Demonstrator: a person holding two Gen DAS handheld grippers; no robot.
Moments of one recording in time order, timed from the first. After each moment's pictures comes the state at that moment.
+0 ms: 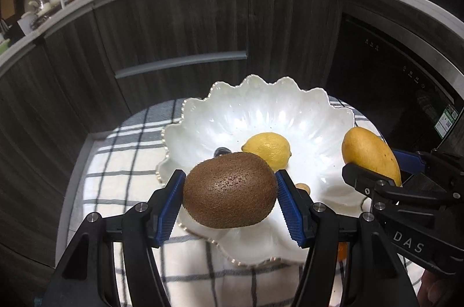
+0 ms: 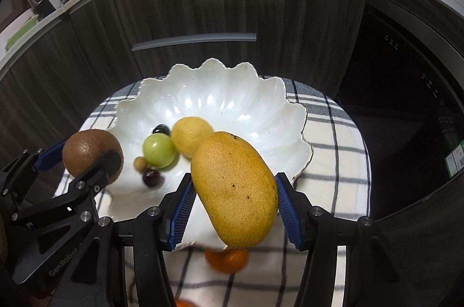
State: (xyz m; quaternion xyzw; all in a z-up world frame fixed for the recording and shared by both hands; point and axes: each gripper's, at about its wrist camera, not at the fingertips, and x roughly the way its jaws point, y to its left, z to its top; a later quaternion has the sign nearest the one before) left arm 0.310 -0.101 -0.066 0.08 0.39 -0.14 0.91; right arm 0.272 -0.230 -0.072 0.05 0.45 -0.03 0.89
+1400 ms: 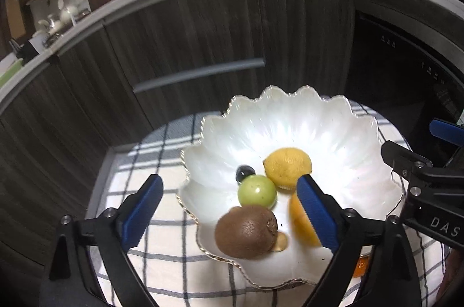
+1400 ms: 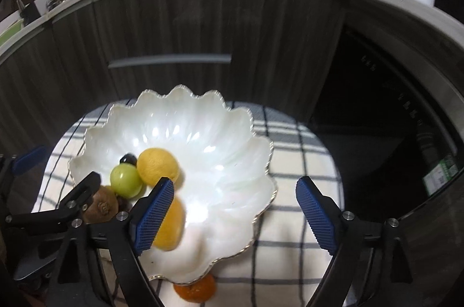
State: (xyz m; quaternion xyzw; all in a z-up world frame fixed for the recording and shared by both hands) left arm 0.317 -0.105 -0.051 0.12 0.35 -0.09 0.92; right arm 0.280 -0.245 -0.055 0.01 0.40 -0.09 0.91
